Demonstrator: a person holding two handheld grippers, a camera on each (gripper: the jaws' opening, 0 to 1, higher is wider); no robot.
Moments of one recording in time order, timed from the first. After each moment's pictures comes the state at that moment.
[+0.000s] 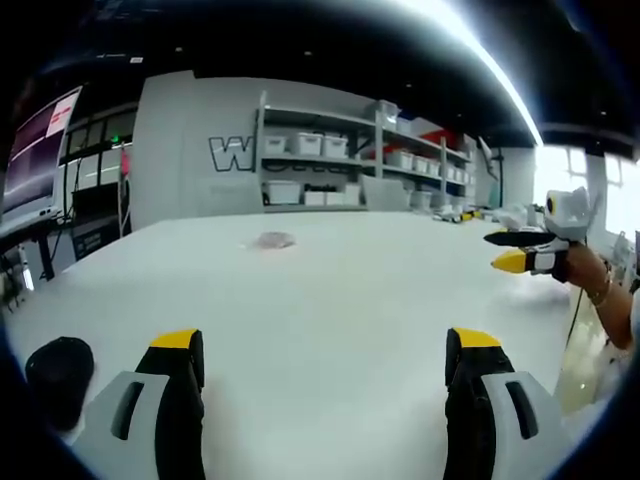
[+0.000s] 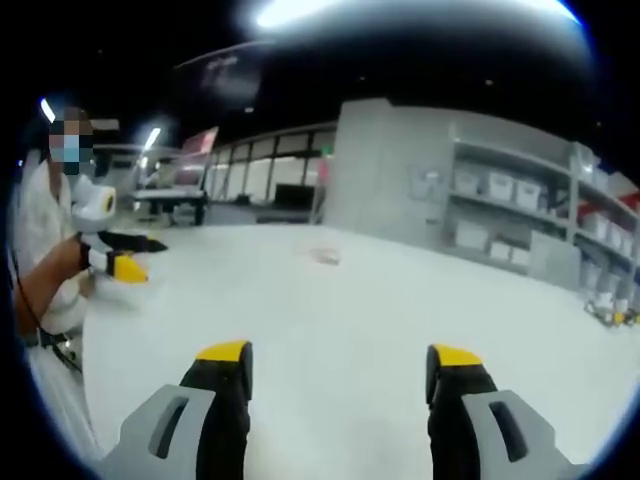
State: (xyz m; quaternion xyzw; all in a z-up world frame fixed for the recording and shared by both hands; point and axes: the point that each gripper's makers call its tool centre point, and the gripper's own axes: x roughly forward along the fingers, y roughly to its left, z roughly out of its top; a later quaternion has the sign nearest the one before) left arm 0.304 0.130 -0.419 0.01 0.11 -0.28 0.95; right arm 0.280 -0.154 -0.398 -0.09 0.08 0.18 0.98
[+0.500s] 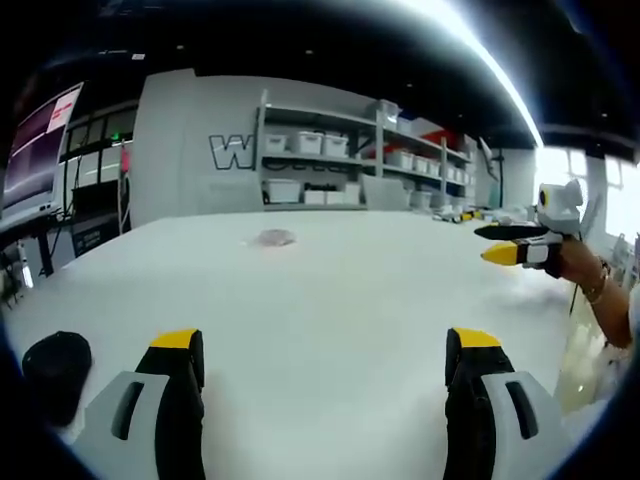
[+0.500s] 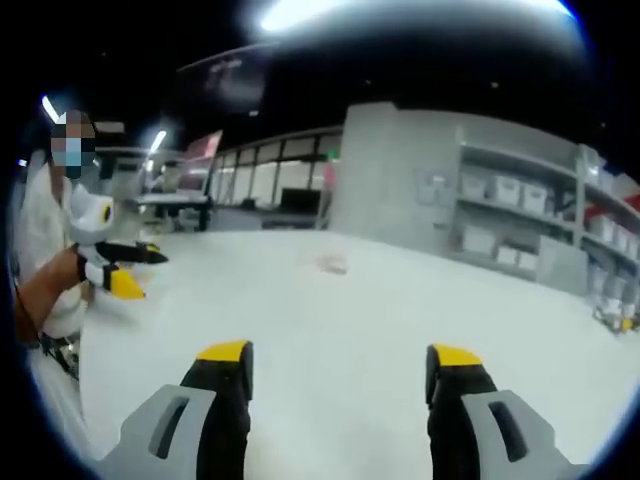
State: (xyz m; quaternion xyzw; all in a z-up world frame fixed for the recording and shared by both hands) left arm 0.304 0.130 -0.421 0.01 0.11 -0.28 0.95; right arm 0.295 -0.140 -0.388 -0.09 0.07 0.19 0.97
